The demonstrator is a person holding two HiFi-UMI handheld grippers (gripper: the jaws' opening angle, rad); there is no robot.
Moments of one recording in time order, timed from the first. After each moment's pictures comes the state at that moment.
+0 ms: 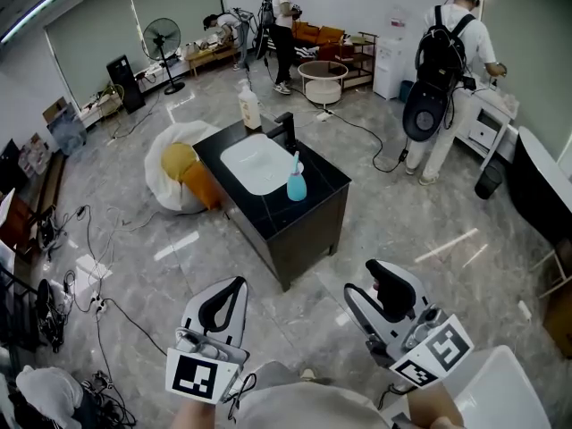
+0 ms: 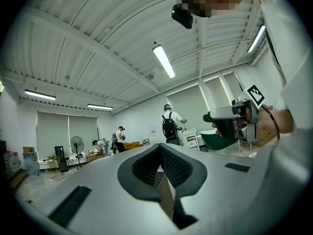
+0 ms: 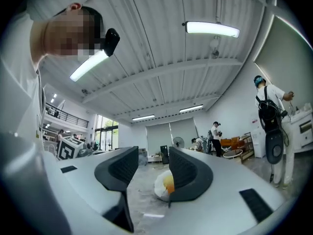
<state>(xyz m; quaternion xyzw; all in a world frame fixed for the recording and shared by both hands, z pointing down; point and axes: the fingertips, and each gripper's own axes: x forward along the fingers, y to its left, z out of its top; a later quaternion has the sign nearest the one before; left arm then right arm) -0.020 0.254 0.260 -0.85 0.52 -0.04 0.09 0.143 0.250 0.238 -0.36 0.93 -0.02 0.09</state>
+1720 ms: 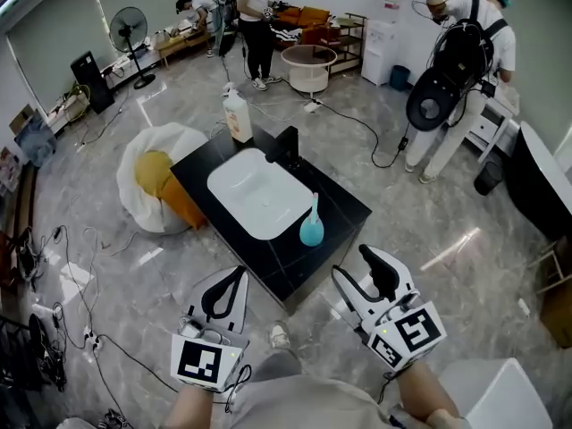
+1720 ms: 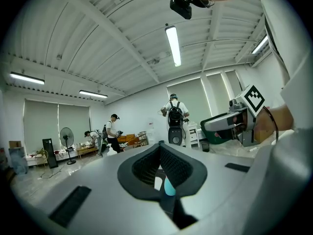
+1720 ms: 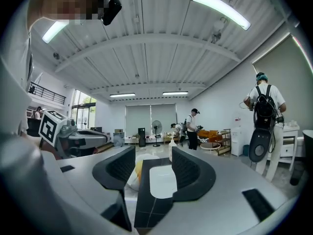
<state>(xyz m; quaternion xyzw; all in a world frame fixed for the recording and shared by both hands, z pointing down) -0.120 -0.065 0.313 -0.87 0.48 -0.07 0.07 0.041 -0.075 0.321 -0.47 0.88 -0.03 -0.03</state>
